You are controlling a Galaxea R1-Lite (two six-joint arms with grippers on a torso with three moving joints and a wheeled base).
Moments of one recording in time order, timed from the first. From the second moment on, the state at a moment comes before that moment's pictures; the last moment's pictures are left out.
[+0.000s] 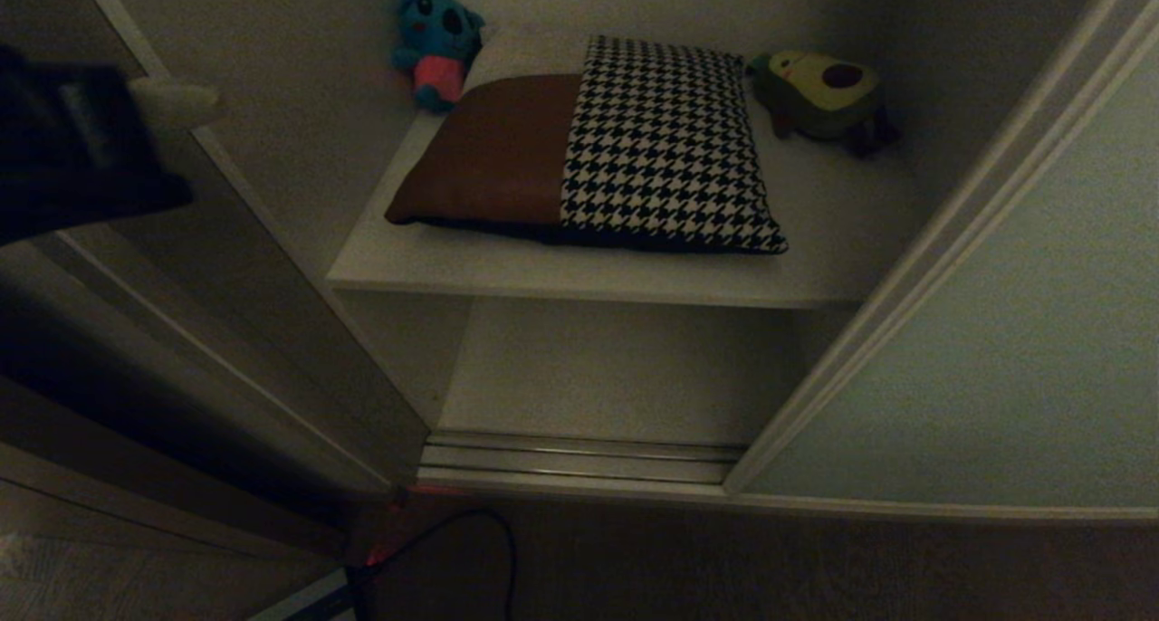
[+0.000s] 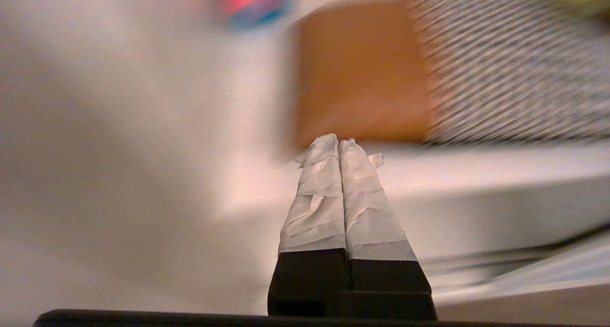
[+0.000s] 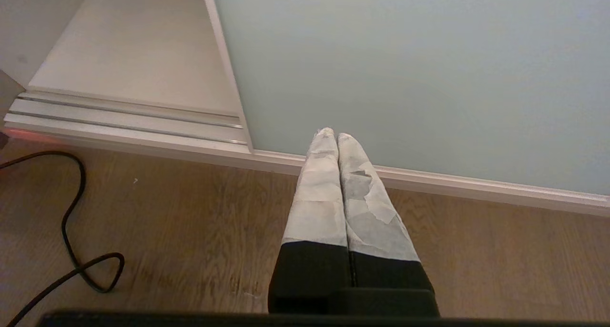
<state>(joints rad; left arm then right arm) -0.30 1.12 -1.06 -0.19 0.12 0.09 0.00 0.00 0.00 0.01 0.02 -0.02</state>
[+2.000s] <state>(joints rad) -0.02 0.00 -0.05 0.09 -0.01 0.04 0.00 0.00 0.00 0.01 0.02 -0.02</state>
